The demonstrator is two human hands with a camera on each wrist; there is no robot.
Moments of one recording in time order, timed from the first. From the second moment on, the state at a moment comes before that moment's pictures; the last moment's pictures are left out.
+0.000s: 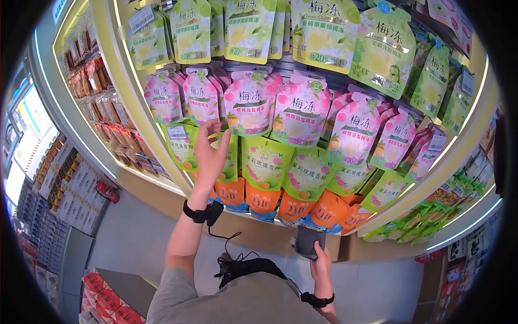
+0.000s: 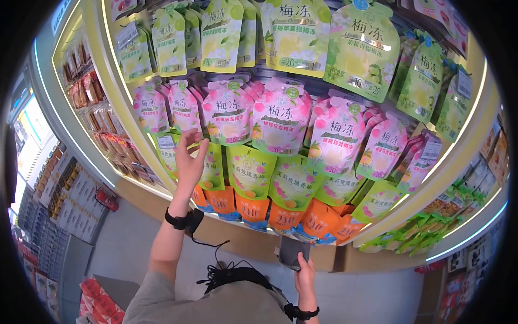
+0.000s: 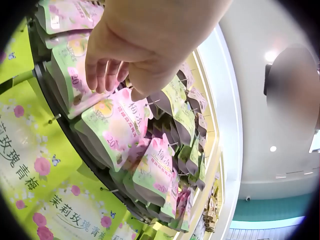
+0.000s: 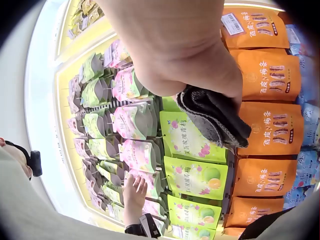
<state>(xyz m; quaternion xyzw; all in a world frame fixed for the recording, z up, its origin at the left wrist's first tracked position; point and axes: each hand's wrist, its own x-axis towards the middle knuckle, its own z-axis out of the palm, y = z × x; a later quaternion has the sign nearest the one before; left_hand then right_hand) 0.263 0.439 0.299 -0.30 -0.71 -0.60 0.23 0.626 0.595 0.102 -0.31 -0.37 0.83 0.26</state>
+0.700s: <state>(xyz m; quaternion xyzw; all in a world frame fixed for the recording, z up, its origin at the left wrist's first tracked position) 0.141 0.380 0.301 -0.29 -0.65 -0.61 0.34 0.498 0.421 0.094 -0.29 -0.42 0.81 0.30</state>
